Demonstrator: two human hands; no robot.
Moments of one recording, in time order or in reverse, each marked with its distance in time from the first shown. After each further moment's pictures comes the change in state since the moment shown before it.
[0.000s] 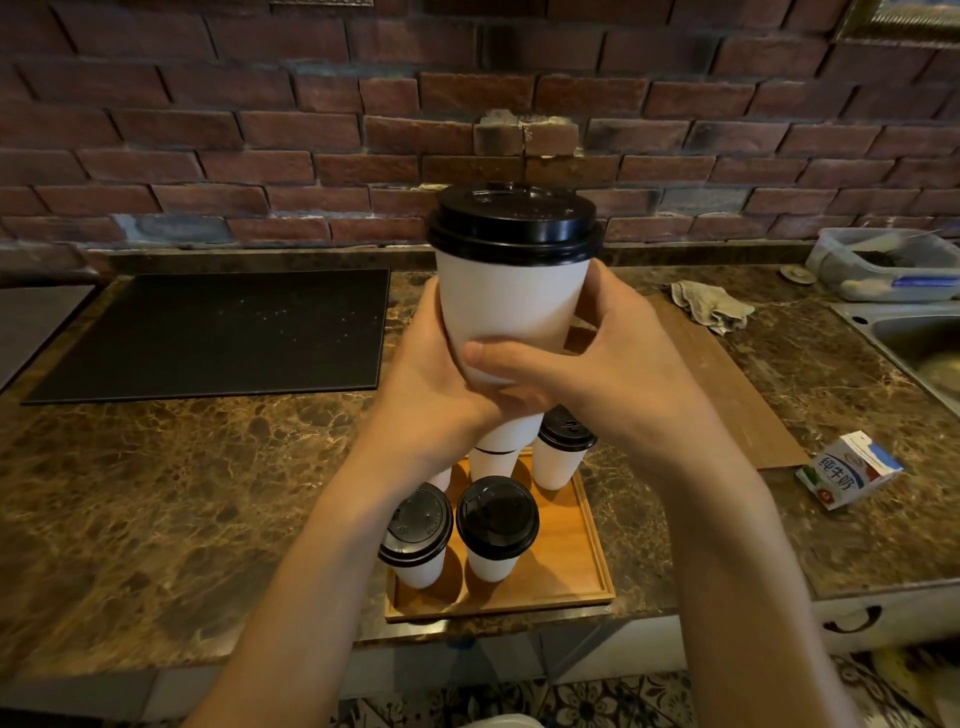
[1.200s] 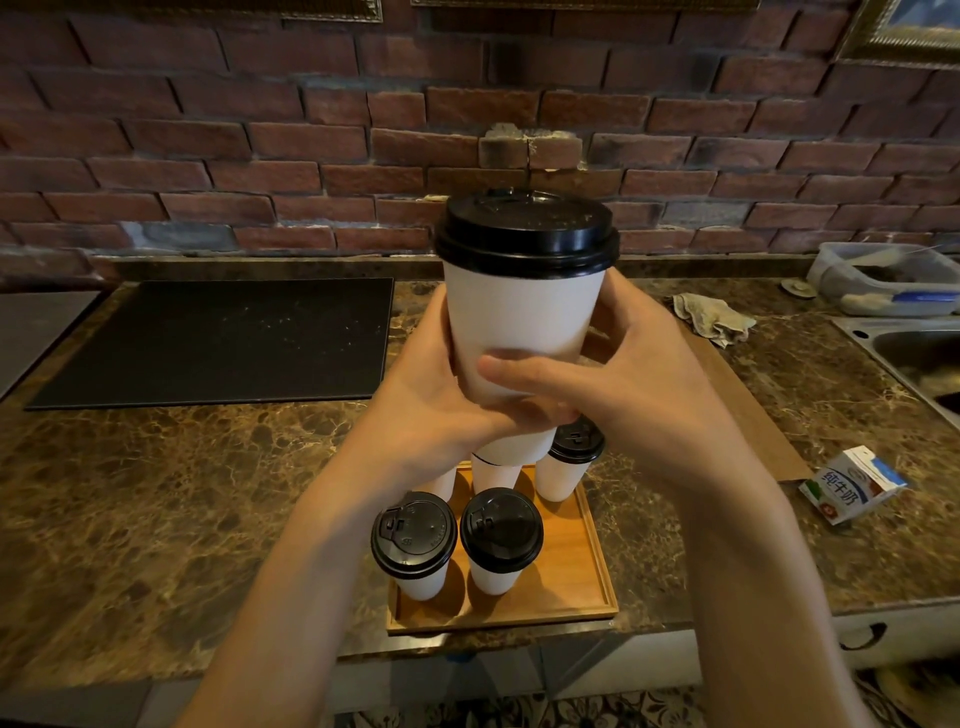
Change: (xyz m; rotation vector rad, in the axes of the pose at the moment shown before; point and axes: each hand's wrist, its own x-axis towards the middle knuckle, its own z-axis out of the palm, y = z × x) left_hand -0.002 0.011 -0.014 0.032 -0.092 0.002; right_hand 0.001 -0.002 -0.005 0.076 -0.045 -0.088
